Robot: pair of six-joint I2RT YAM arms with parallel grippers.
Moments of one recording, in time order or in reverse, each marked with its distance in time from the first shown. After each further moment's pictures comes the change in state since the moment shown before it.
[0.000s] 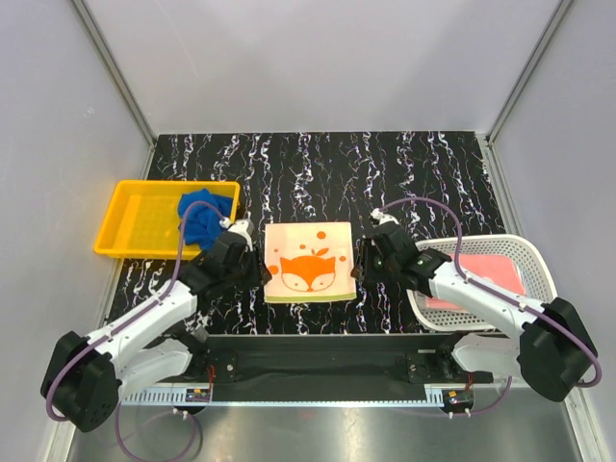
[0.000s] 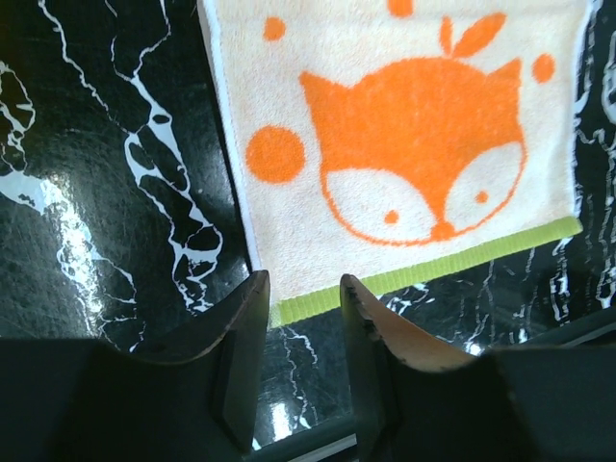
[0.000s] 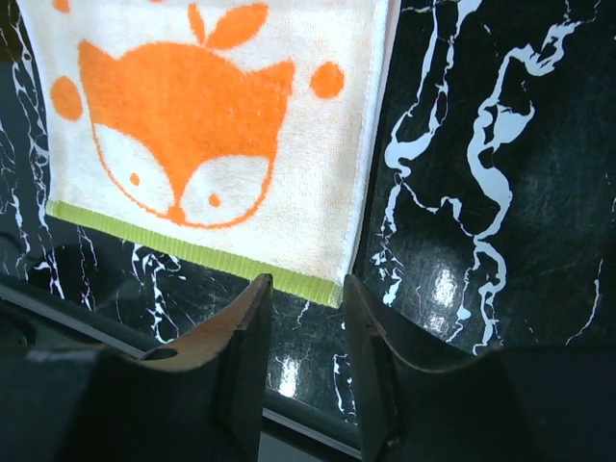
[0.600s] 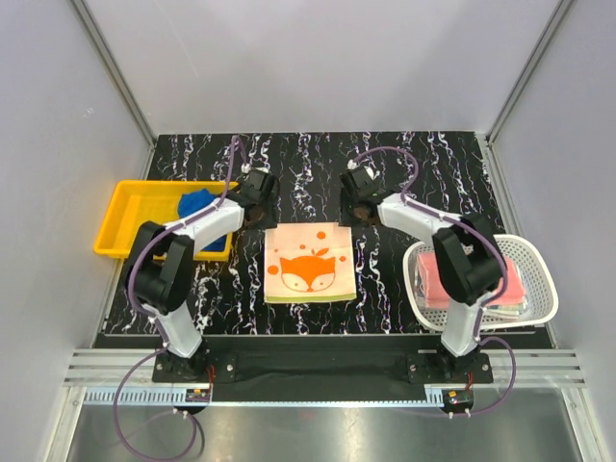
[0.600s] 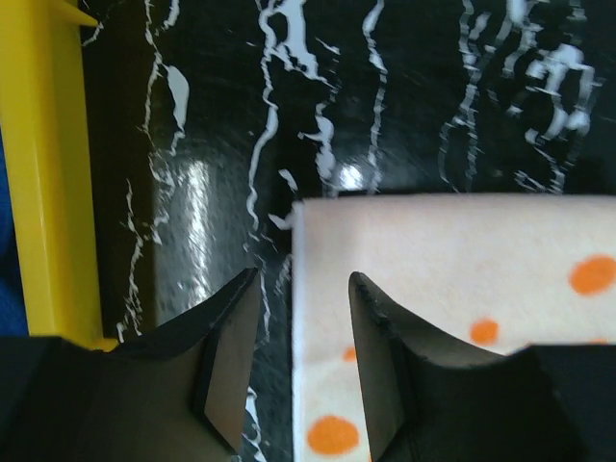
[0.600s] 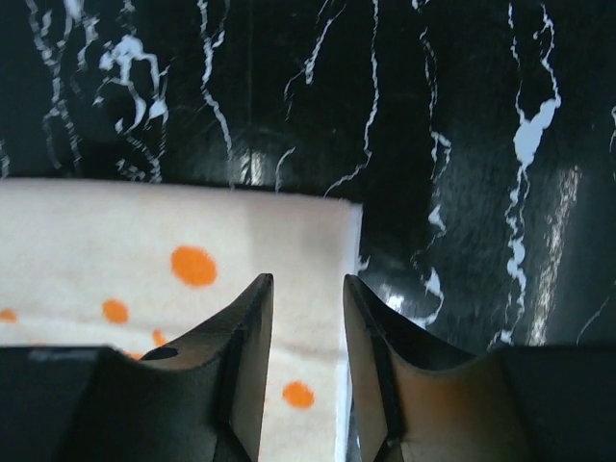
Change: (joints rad) left arm 0.131 0.742 0.634 -0.066 -0.227 0.135; right arm -0.137 0.653 0.594 -0.024 0.121 -0.132
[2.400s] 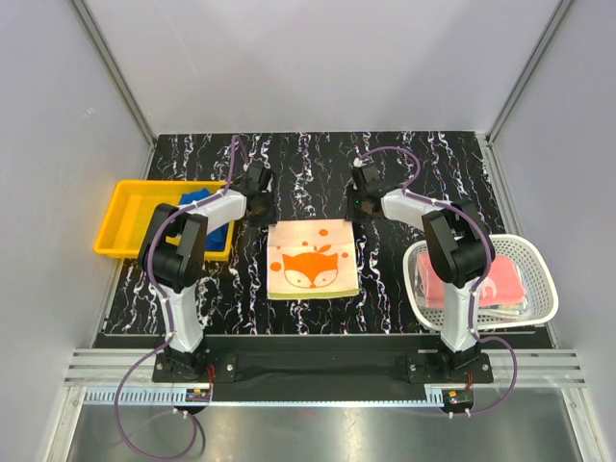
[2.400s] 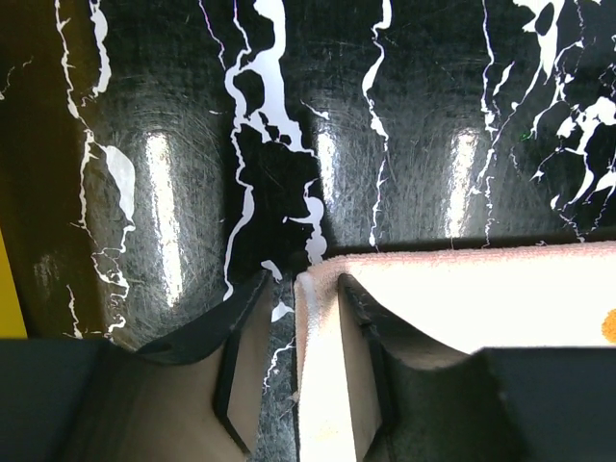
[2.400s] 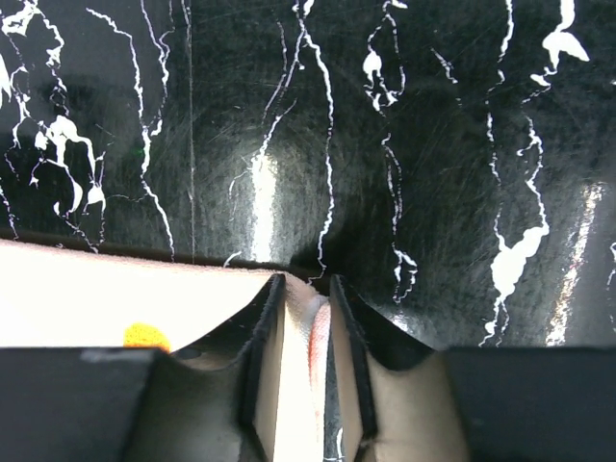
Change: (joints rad) left arm 0.085 0.208 0.113 0.045 0.166 0.036; right arm -0.114 0.179 0.053 0.135 -0.111 -0.091
